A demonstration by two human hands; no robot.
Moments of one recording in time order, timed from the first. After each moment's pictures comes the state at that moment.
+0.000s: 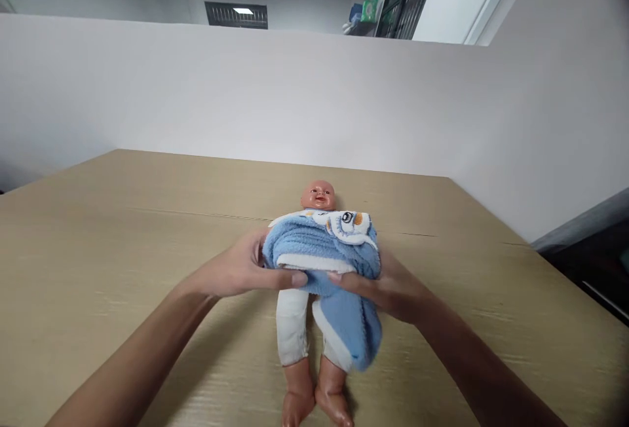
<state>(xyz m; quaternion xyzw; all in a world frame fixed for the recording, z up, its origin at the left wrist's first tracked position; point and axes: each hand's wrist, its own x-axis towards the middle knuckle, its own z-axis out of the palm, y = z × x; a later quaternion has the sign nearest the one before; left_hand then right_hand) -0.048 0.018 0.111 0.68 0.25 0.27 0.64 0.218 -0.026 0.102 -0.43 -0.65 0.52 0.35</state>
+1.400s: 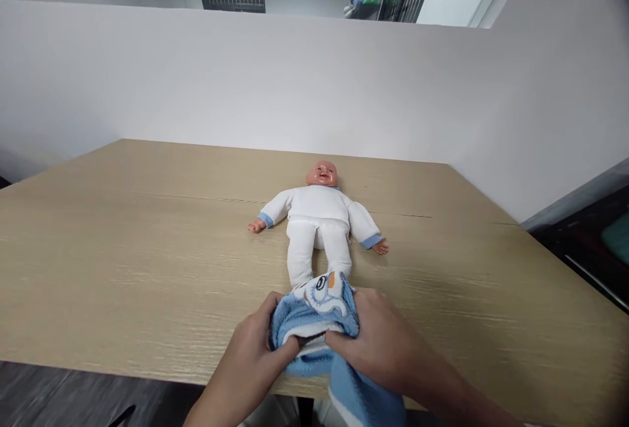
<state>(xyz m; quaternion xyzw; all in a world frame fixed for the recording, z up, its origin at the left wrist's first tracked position) -0.049 -0.122 0.020 0.64 0.53 0.24 0.50 0.179 -0.123 0.061 -0.60 -0.71 0.32 0.18</state>
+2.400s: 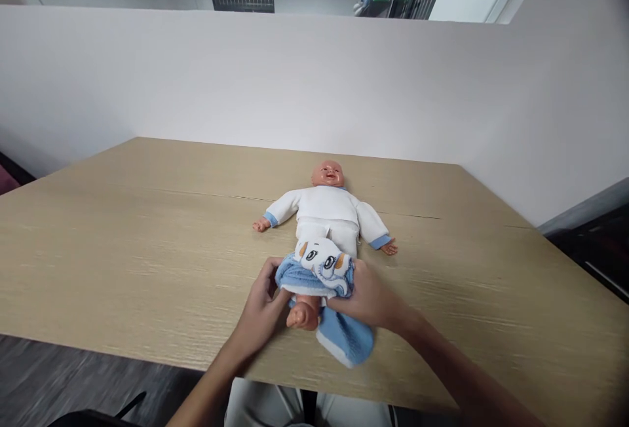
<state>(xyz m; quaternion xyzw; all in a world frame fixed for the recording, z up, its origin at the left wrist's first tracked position) -0.045 -0.085 -0.031 0.58 0.42 0.49 0.50 0.191 -0.067 0.013 -0.44 -0.76 0.37 0.31</state>
